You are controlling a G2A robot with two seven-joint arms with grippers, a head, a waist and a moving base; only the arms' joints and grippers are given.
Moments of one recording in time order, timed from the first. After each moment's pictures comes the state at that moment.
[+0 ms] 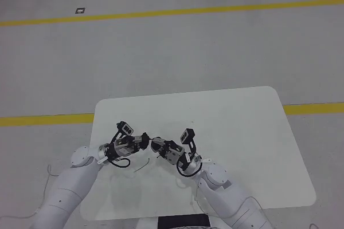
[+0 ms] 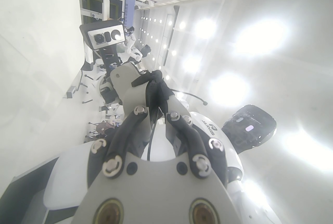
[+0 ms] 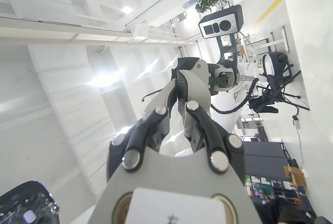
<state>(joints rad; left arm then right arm) 1.27 -1.02 -1.10 -1.14 -1.00 -0.28 -1.34 -1.48 -1.44 0.94 -1.42 0.62 -0.21 0.54</state>
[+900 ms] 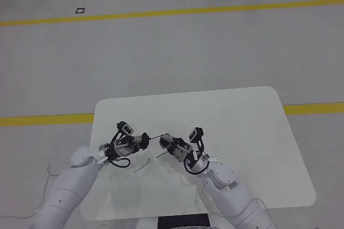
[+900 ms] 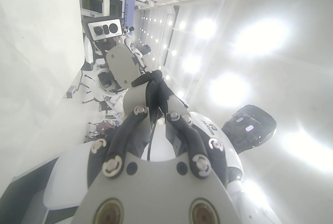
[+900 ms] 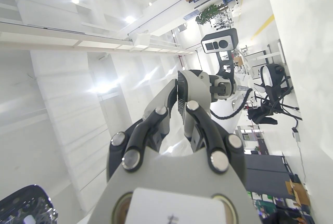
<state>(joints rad) 1.27 -1.02 -1.10 -1.14 -1.00 -0.28 -1.34 -1.51 -1.42 1.00 -1.45 0.61 -0.21 0.51</state>
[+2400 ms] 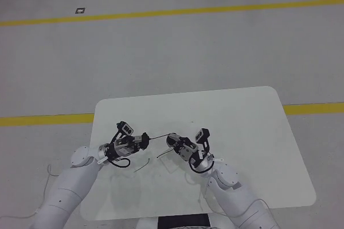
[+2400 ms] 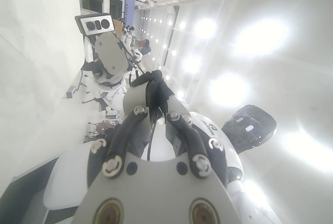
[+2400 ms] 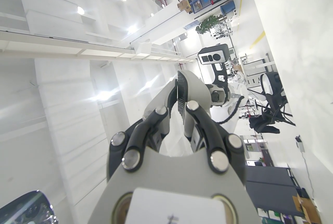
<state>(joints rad) 1.27 -1.02 -1.10 -1.14 -1.00 -0.28 -1.34 -1.52 -1.40 1.04 -1.42 0.63 -0.23 0.50</state>
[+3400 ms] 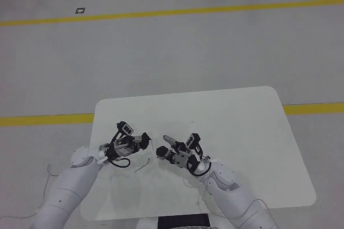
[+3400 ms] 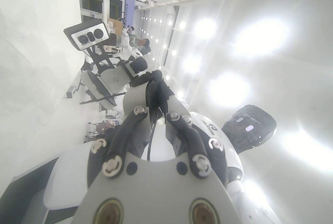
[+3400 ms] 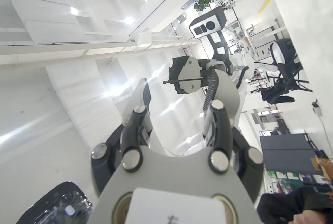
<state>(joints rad) 1.27 -1.02 -1.10 -1.14 -1.00 -0.28 -1.34 -1.51 -1.40 0.99 -1.43 0.76 -0.09 0.63</state>
